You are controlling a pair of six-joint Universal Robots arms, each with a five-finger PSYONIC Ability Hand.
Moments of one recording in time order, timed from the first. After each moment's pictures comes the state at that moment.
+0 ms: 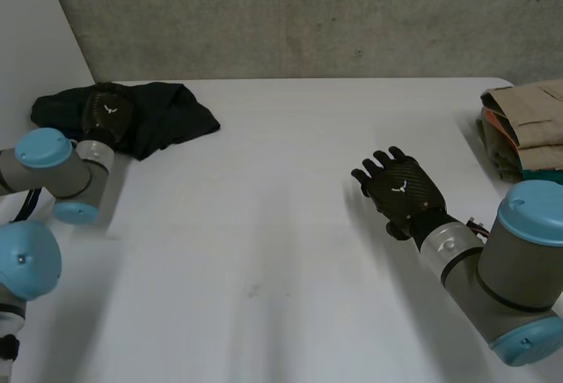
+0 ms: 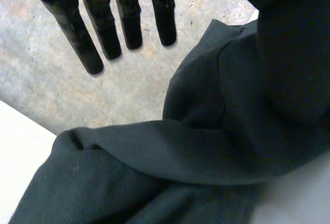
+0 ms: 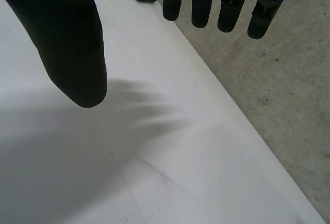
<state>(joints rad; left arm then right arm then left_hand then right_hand) 4.66 -2.96 -0.40 3.54 -1.33 3.77 1.93 -1.13 1.81 -0.49 1.31 2.53 0.46 0.45 0.43 0.44 0.26 0.24 0.21 0.21 0.21 0.54</state>
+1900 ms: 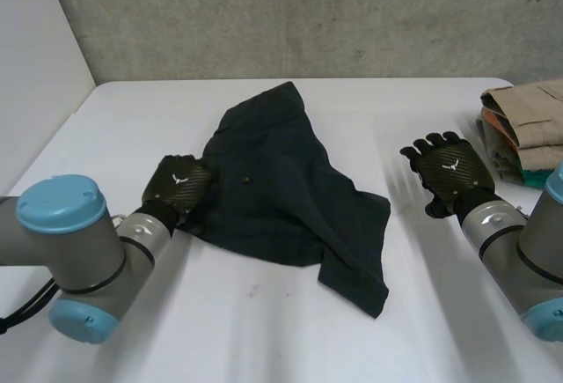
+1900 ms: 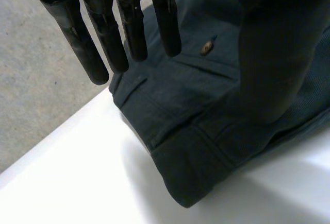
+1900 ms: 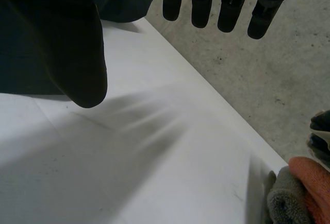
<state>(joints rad) 4.34 -2.10 -1.73 3.64 -1.41 3.53 1.79 -1.17 1.79 -0.44 1.35 2.64 0.52 0.51 0.52 0.51 0.33 0.24 0.21 0.21 0.21 0.54</state>
